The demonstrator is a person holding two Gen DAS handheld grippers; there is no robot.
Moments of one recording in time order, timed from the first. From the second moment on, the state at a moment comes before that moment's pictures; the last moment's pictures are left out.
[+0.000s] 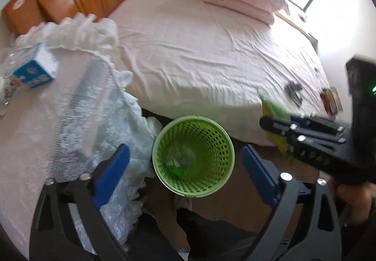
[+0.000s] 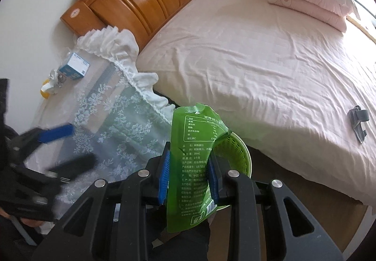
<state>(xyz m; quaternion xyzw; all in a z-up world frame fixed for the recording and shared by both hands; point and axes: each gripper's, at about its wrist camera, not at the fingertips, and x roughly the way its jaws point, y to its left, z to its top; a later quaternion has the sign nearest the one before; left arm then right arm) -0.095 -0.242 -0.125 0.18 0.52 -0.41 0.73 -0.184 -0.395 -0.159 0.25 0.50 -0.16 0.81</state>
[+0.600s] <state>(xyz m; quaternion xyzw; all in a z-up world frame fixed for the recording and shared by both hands) -0.062 -0.189 -0.093 0.14 0.51 -0.36 0.77 -0.153 -0.366 -0.230 0.25 0.58 -0.16 0.76</state>
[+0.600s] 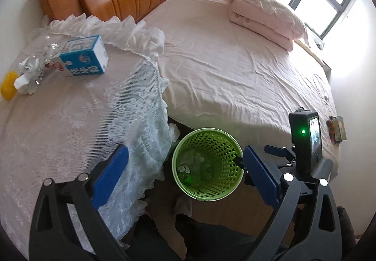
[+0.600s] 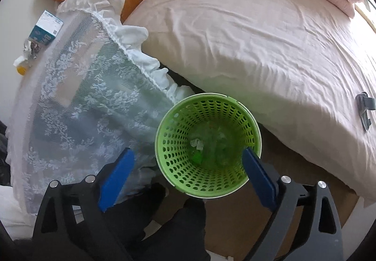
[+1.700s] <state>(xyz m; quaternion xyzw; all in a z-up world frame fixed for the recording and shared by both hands) 0.010 -0.051 -0.078 0.05 0.51 -0.25 0.82 -0.048 -0.259 -0.149 0.18 0.54 -0.06 0.82</state>
